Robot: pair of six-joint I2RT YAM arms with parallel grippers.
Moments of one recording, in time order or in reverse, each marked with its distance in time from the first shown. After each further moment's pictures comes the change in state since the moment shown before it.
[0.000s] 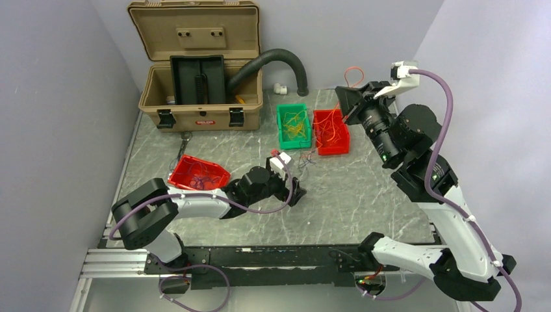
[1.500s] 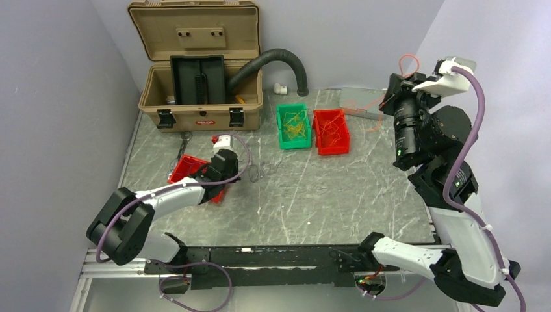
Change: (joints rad) left arm 0.360 -0.174 -0.057 -0.489 -0.360 -0.229; right arm 0.000 0.002 0.139 -0.008 0.399 -0.200
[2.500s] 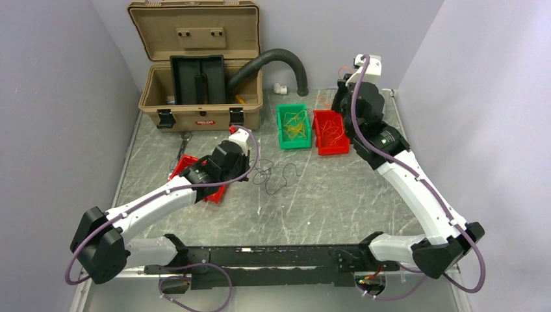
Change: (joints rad) left arm -0.089 -0.158 0.204 -0.329 0.185 0.178; right arm -0.147 0.223 -0.239 0.066 -0.162 0.120
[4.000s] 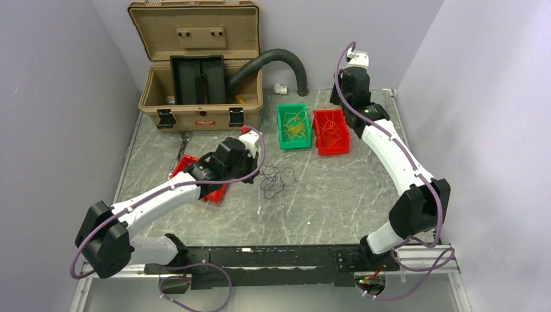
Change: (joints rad) left arm 0.000 0.024 0.053 -0.032 0.194 0.090; right arm -0.264 0.302 0.042 0.064 -0.300 0.033
